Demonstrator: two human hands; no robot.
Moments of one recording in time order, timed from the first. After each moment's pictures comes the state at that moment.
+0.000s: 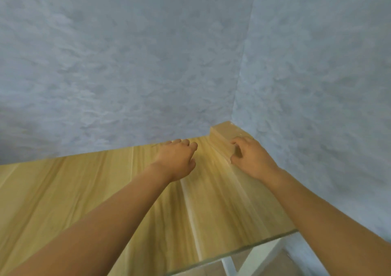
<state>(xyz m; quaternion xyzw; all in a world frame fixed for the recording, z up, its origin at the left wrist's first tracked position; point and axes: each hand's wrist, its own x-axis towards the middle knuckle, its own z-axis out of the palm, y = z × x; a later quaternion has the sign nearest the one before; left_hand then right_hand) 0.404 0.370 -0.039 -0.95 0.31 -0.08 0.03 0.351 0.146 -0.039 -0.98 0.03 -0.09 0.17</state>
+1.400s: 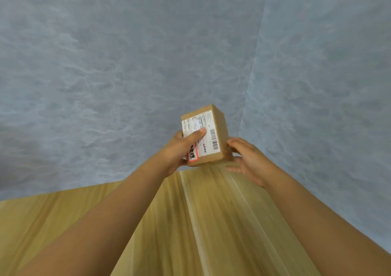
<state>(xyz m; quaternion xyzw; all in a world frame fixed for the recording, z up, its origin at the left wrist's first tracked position) 0.511 0.372 0.013 -0.69 0.12 0.18 -0.69 0.456 0.178 -0.003 -0.68 0.08 0.01 0.73</state>
